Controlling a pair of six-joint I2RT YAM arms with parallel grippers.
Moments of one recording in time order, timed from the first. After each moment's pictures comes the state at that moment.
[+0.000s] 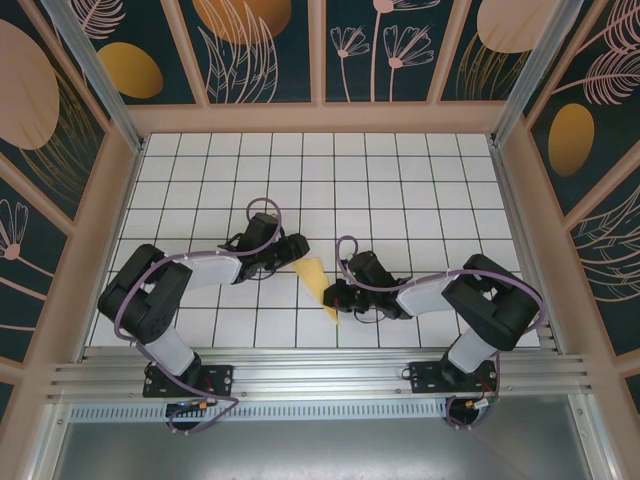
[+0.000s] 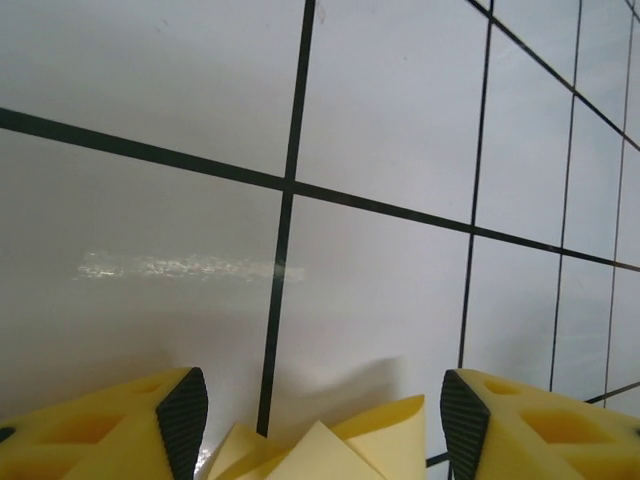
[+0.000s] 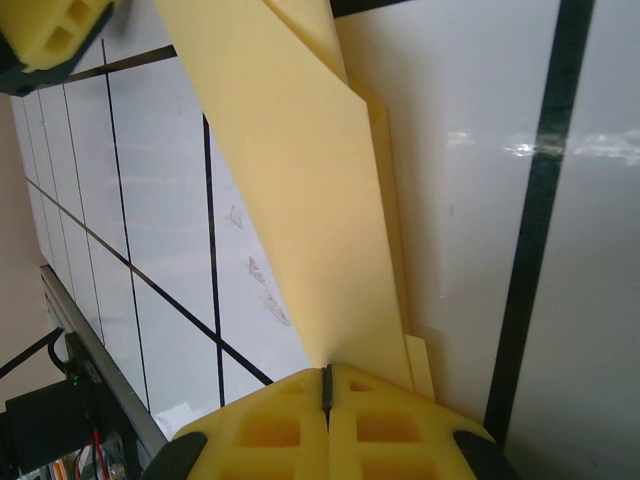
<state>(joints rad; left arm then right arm) -0.57 1.64 0.71 0.15 0.19 -0.93 0.85 1.59 0.46 0.36 -0.39 1.02</state>
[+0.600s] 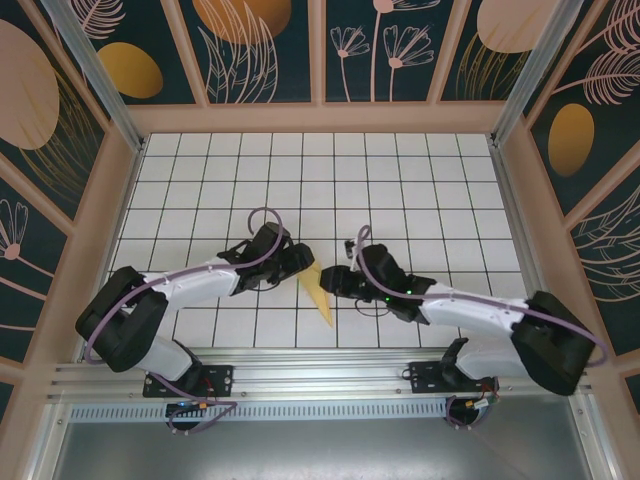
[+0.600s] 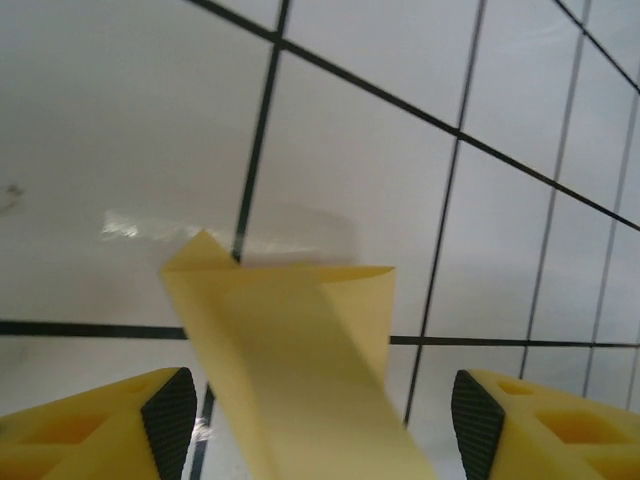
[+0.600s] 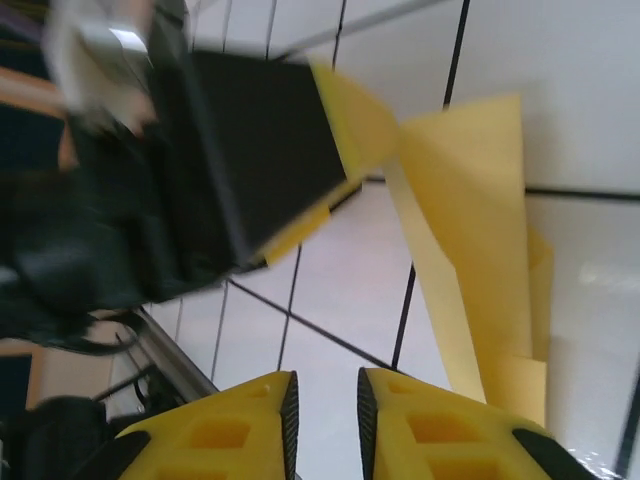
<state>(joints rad) -0.72 1.49 0.72 -0.12 0.05 -1.09 0.90 1.18 0.50 0.15 -0.17 0.98</state>
